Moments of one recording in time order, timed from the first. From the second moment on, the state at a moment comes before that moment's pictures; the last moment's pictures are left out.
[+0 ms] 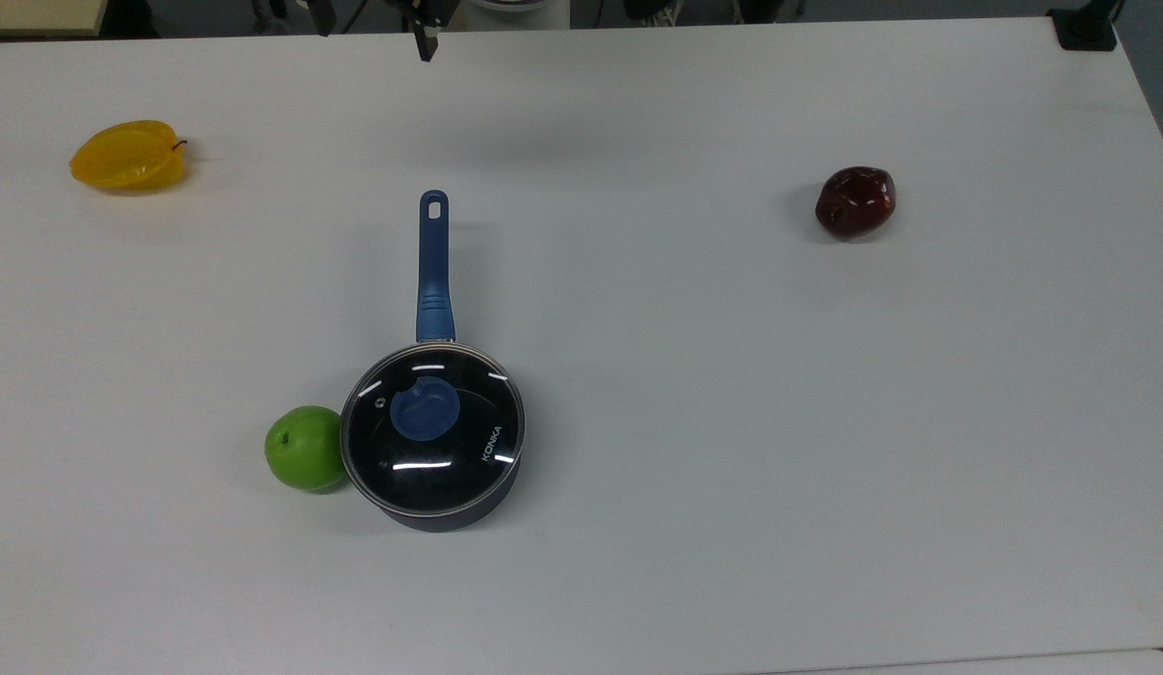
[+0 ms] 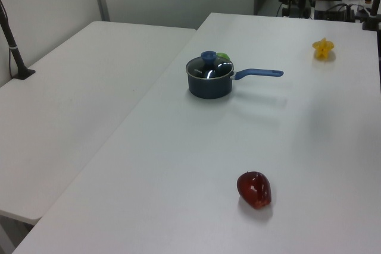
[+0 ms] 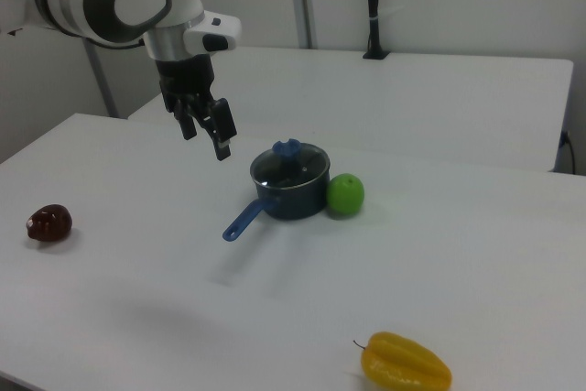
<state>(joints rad) -0.13 -0.01 0.06 -1.68 0.03 1.72 0.18</state>
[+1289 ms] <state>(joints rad) -0.17 -0.02 0.05 -1.67 0.04 1.70 0.18</state>
